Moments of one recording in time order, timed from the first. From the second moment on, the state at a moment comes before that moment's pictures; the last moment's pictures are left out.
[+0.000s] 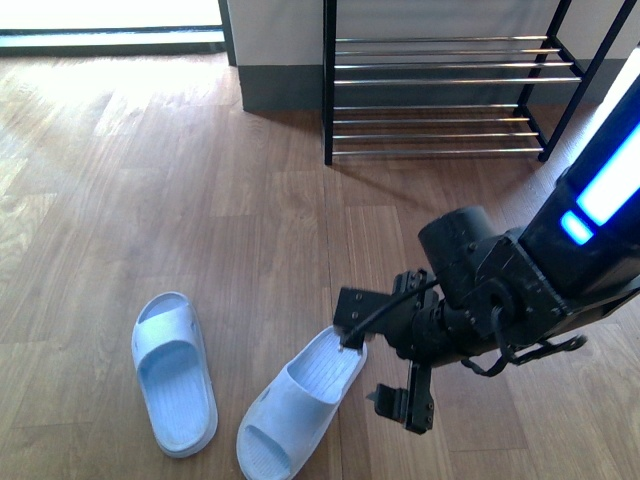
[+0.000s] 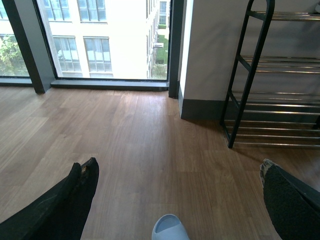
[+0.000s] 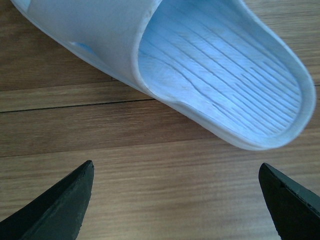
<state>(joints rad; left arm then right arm) 0.00 0.02 0.01 0.00 0.00 0.00 0.41 2.83 1.37 0.21 -0.33 -1.15</state>
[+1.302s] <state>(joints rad) 0.00 0.02 0.01 0.00 0.00 0.00 0.52 3.03 1.59 0.20 -0.48 -0.96</state>
